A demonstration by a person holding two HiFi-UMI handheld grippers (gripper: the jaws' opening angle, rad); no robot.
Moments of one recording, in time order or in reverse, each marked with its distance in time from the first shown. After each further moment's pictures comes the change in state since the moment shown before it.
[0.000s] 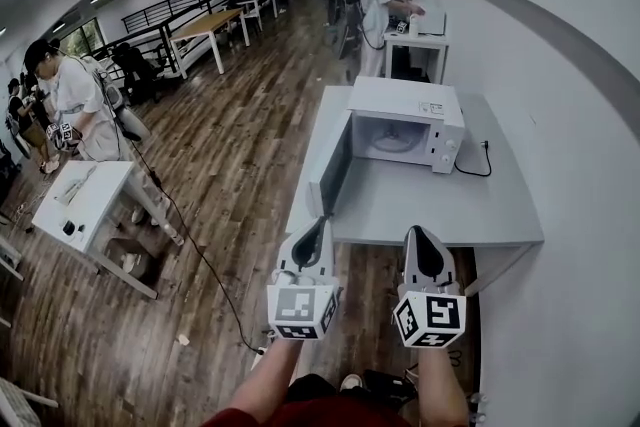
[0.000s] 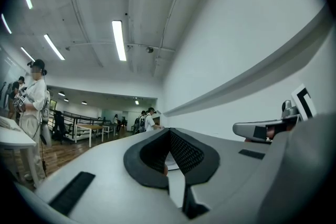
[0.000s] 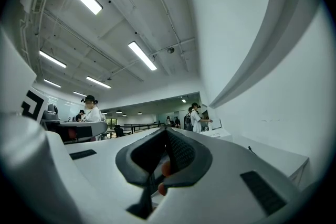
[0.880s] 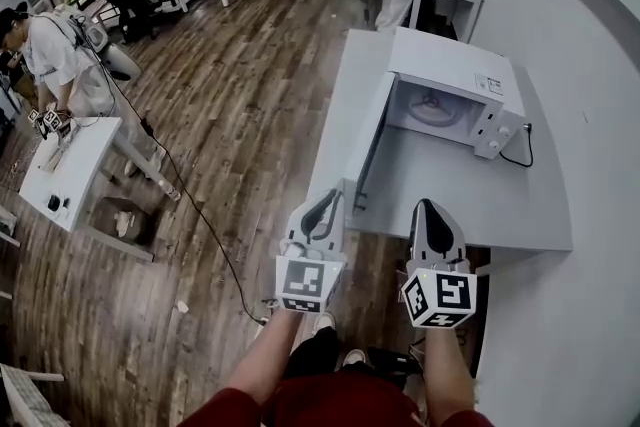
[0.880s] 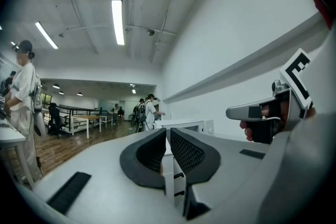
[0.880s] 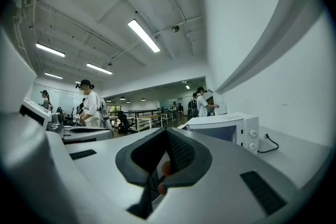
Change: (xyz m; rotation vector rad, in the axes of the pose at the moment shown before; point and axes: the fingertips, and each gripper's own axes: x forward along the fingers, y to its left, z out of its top) left arm 0.112 0.119 -0.115 0.024 0.113 -0.052; right arm 0.166 0.032 -0.099 -0.014 0.156 0.046
